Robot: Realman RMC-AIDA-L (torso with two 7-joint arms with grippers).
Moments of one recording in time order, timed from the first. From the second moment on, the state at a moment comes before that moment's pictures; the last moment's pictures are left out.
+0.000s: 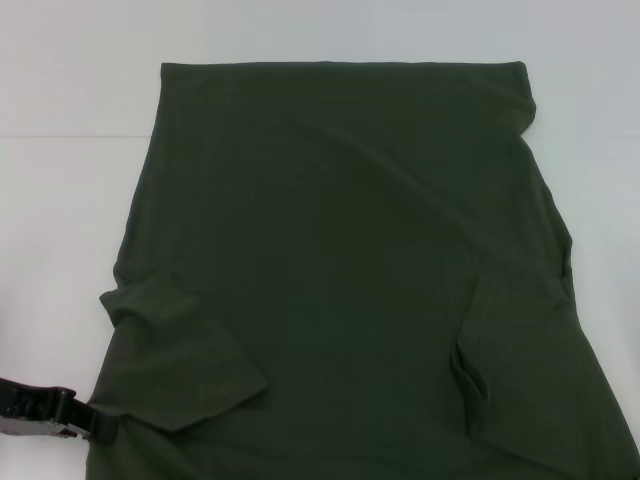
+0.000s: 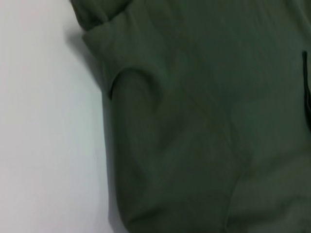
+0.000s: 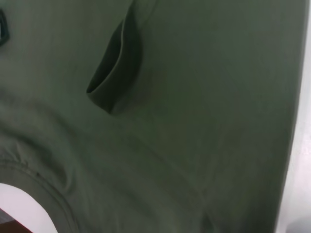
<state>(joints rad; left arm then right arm) -0.55 -2.00 0.53 0.85 2.65 1.80 -2.35 0.53 1.97 -0.72 -0.88 -2.71 -1.85 2.39</state>
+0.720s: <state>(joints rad) -0.55 -2.00 0.52 0.85 2.65 1.80 -2.35 0.54 1.98 -0.73 -0.87 -2.71 -1.84 2.39</state>
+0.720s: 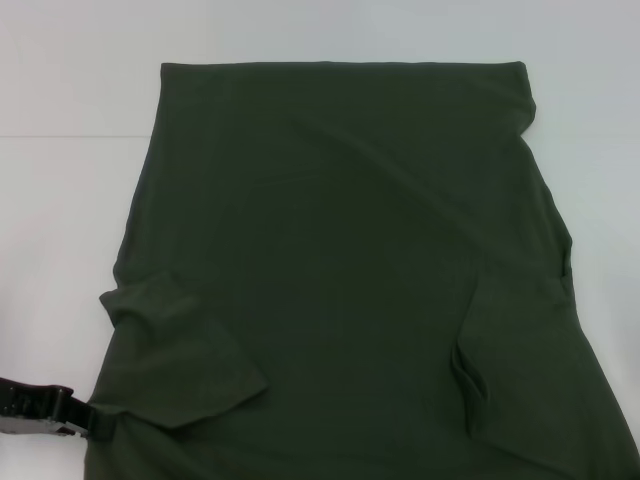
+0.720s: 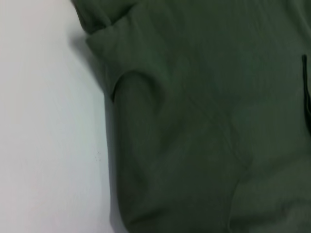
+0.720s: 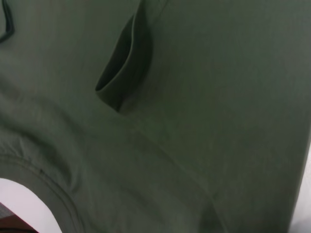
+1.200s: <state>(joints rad) -0.55 -2.00 0.52 0.85 2.65 1.80 -2.35 0.56 1.99 -0.75 -0.87 -2.71 -1.85 2.39</state>
